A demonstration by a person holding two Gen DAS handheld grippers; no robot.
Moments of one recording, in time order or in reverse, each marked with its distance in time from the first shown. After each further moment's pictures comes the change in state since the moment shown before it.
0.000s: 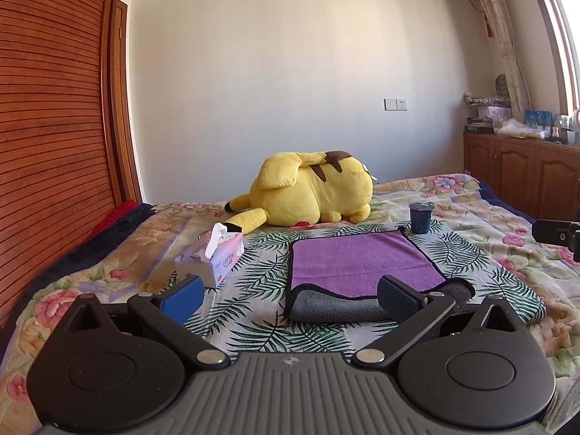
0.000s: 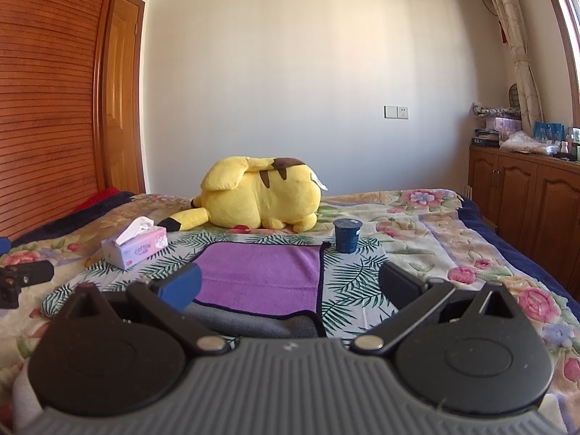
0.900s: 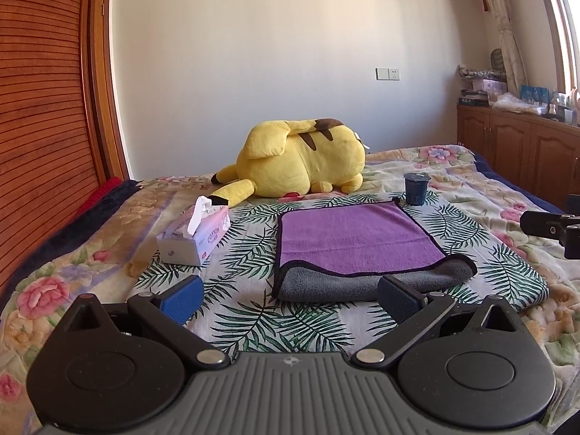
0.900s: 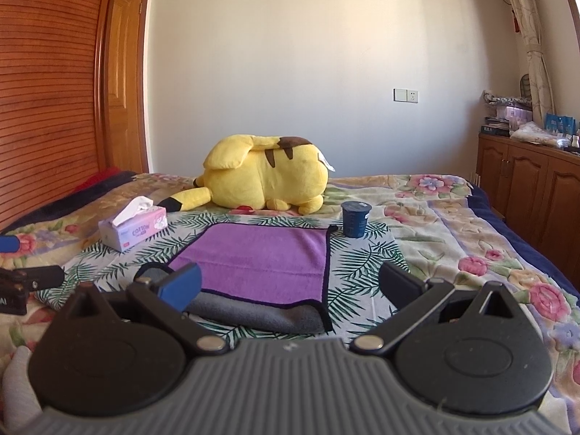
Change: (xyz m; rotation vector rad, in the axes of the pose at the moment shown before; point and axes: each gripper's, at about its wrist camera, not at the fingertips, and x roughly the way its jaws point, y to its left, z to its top) left arm 0.035 -0.005 0.003 0.019 0.112 -0.032; right arm 0.029 0.001 -0.002 -0.021 0.069 0.020
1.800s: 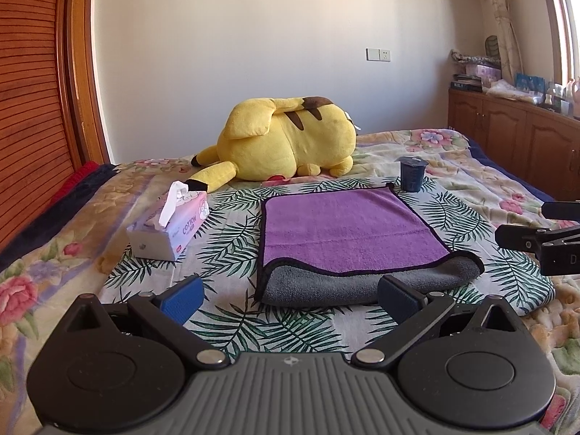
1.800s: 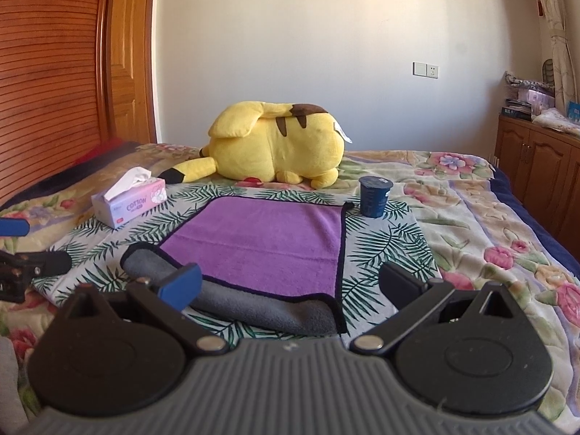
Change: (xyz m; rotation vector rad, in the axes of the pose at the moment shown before) left arm 0.054 0.002 0.010 0.000 0.069 -0.062; right arm 0.056 0.001 0.001 -0.026 0.102 0.040
